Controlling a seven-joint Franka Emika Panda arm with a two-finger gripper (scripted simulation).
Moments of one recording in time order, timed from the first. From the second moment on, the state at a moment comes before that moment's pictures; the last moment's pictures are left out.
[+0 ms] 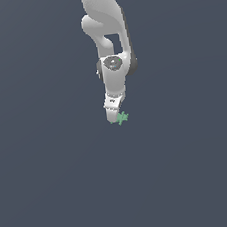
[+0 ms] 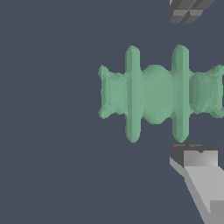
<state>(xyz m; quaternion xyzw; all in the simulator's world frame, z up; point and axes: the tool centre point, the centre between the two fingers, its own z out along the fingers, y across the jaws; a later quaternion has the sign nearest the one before) -0.135 0.021 0.069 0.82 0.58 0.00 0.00</state>
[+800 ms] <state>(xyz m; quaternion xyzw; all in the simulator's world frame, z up) -0.137 0.021 0.033 0.82 0.58 0.00 0.00</state>
